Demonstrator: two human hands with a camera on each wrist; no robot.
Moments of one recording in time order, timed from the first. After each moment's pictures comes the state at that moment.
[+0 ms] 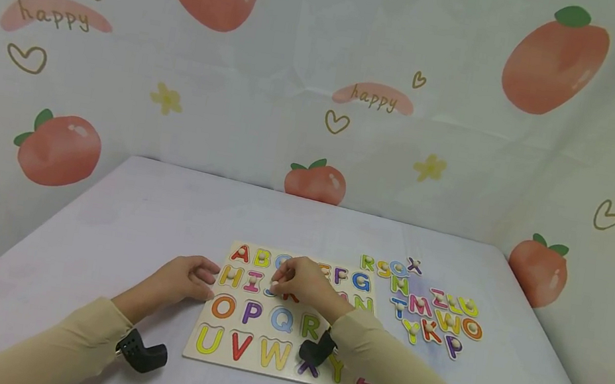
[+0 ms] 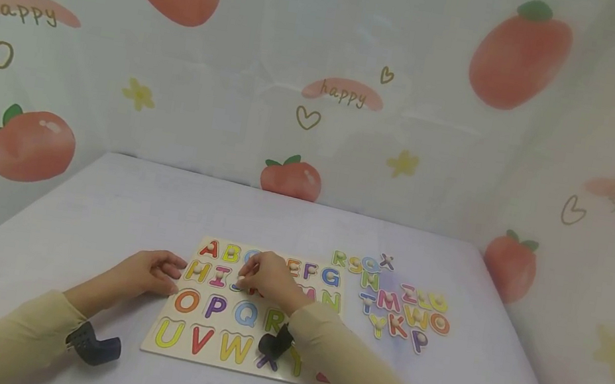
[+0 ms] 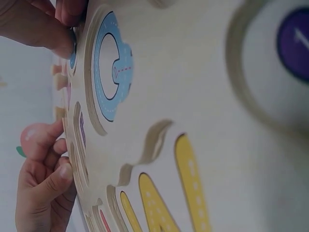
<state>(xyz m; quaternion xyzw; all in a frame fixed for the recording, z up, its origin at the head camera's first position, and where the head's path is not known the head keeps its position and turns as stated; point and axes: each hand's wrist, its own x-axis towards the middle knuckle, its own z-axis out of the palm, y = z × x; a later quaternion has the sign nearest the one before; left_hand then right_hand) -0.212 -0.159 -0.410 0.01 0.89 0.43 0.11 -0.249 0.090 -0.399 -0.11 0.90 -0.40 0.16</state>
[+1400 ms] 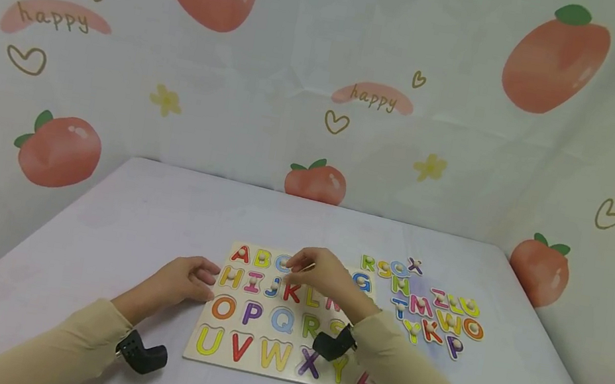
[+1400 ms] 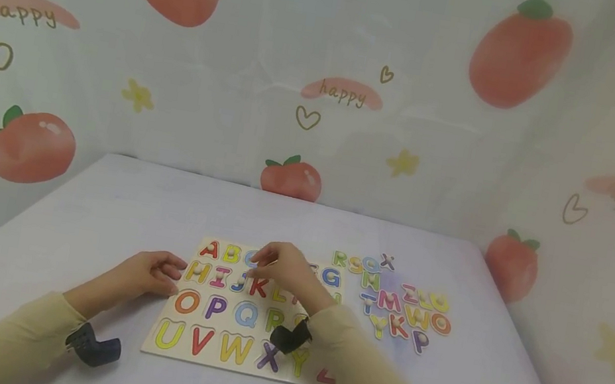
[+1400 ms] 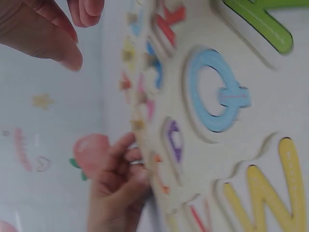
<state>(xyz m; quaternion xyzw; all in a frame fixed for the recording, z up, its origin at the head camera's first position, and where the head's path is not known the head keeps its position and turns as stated) -0.211 -0.160 -0.410 0.02 0.89 0.44 0.11 -0.250 0.116 -0.375 -0.11 0.90 -0.41 0.12</state>
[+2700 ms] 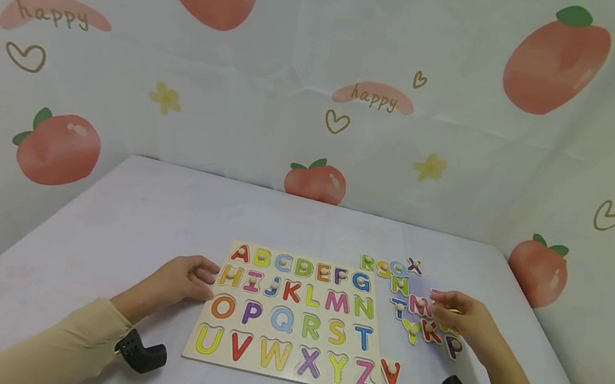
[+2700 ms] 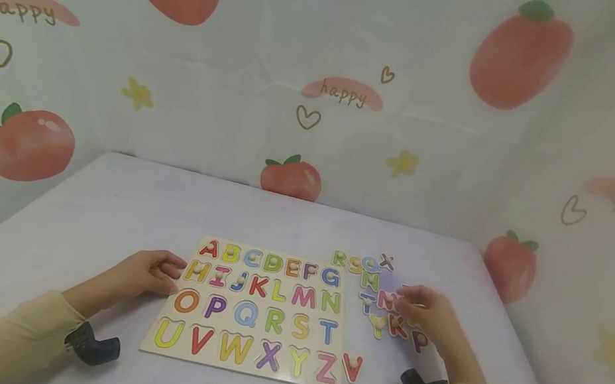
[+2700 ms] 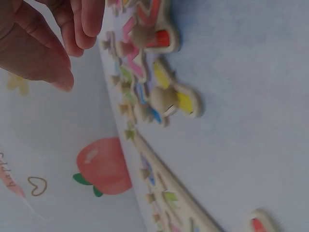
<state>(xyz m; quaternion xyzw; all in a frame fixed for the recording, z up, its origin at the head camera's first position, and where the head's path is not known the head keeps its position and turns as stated) -0.210 -0.159 -0.408 0.01 0.89 0.43 0.11 -0.205 0.347 -0.386 0.02 0.90 -0.43 0.07</state>
